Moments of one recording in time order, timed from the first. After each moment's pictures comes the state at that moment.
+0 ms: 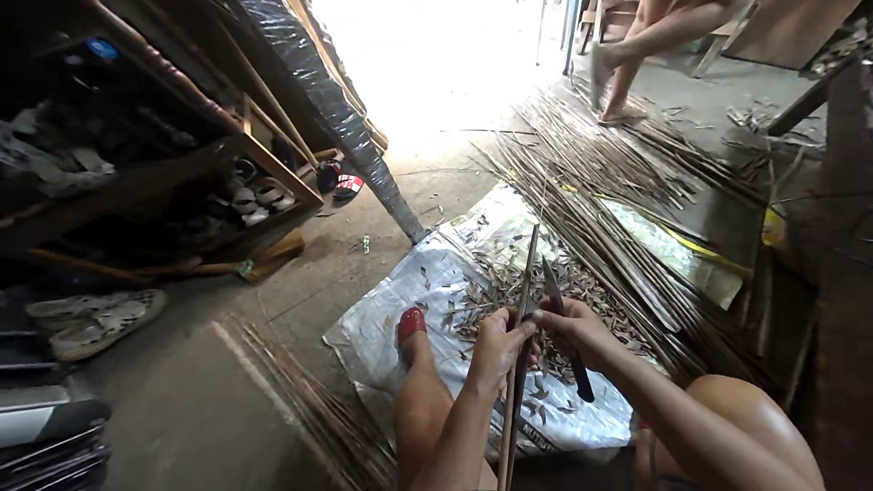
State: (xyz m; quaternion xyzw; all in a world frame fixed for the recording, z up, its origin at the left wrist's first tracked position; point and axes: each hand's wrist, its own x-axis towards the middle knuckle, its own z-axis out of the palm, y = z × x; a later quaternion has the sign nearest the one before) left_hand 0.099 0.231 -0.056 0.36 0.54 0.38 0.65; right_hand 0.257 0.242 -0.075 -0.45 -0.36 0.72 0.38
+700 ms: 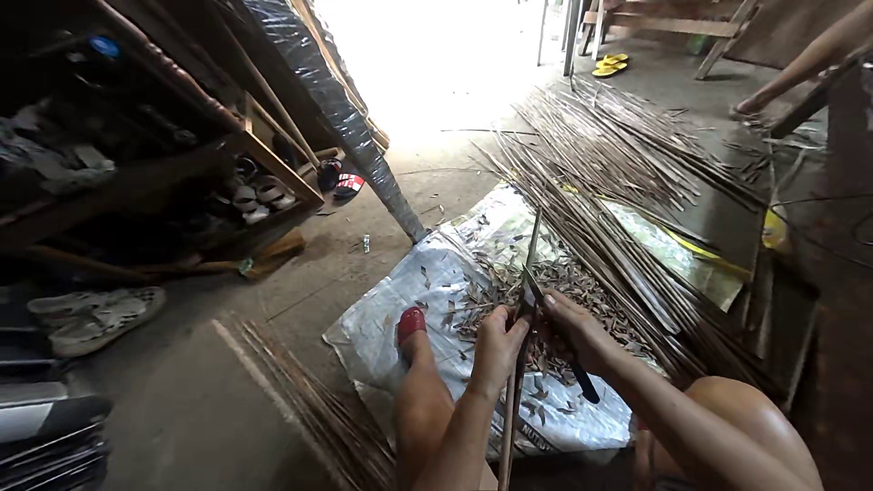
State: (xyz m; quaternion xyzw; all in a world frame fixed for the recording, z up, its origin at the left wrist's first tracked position) left_hand 0.097 0.235 -0.067 0.46 0.59 0.35 0.56; right_hand 0.254 0.239 -0.075 -0.40 -0.37 0.75 0.38
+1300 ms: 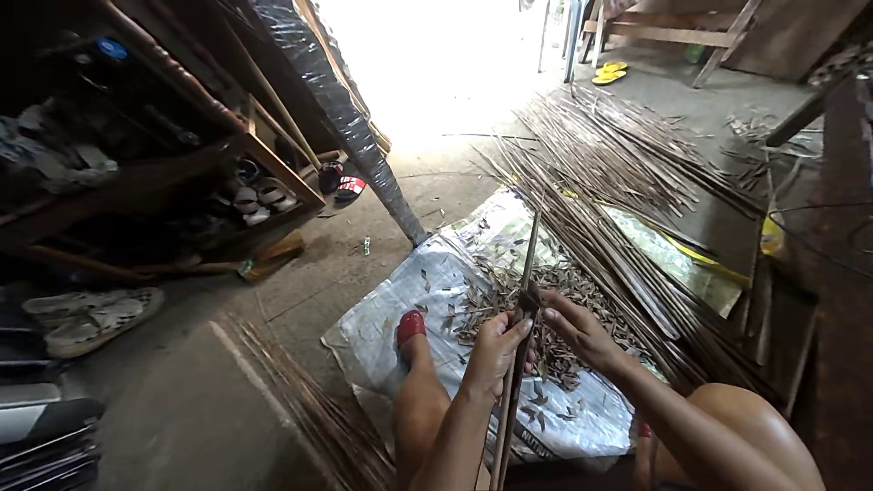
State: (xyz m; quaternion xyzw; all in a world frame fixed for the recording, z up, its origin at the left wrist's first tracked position) left_hand 0.093 0.230 -0.045 0.33 0.53 0.38 0.69; right_hand 0.268 0.250 -0.103 -0.42 -0.69 0.44 0.39
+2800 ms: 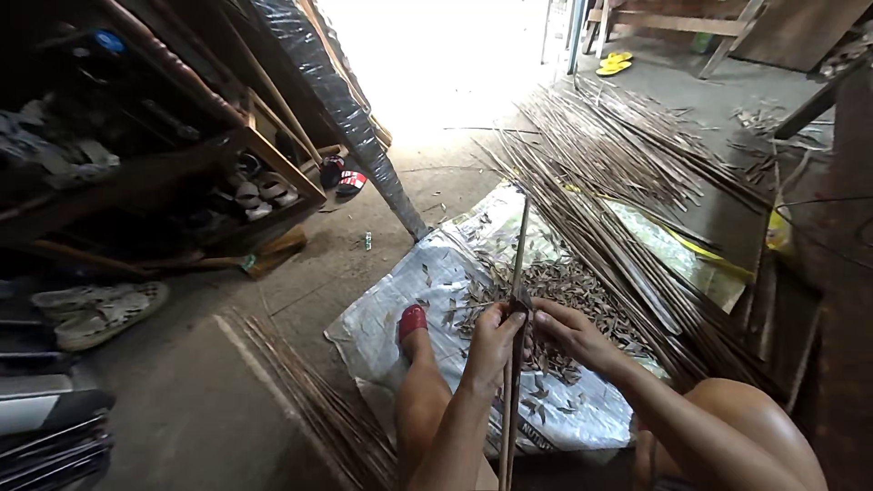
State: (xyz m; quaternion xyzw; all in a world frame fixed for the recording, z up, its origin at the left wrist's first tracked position) left_hand 0.096 0.233 -0.052 0.35 0.55 0.42 0.63; right_hand 0.258 0.242 -0.095 -0.38 -0.60 0.59 0.37
